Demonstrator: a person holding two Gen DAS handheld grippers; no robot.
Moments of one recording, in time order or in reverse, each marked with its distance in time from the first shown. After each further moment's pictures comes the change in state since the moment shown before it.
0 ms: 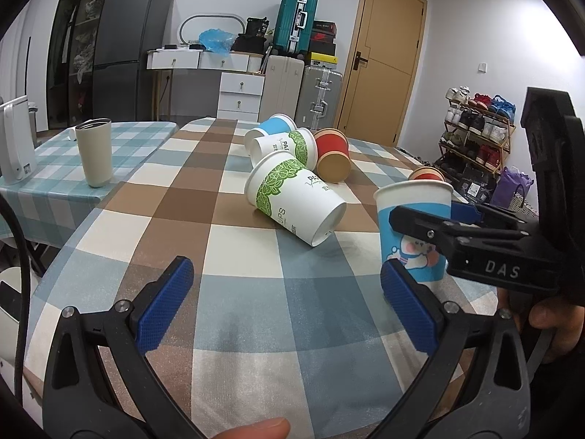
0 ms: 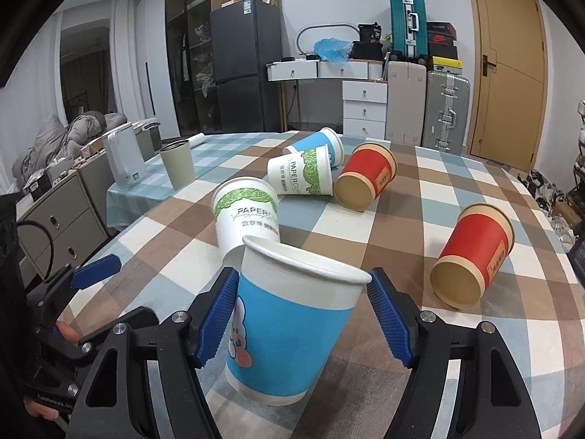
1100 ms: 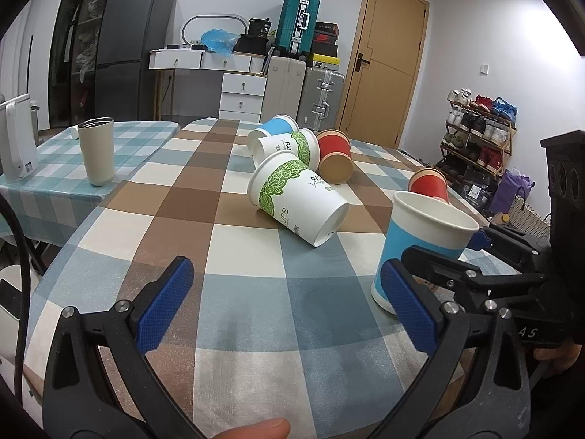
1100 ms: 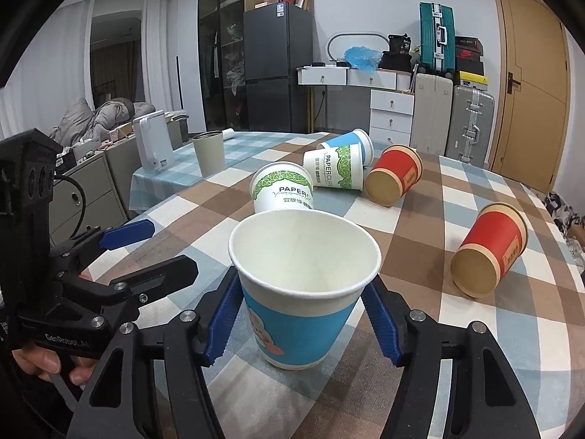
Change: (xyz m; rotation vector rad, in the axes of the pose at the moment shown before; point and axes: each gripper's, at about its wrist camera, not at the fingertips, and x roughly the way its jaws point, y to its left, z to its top) left arm 0.001 0.002 -0.002 -0.004 -0.002 0.003; right arm -0.012 0.010 -0.022 -0.059 -0.020 0.097
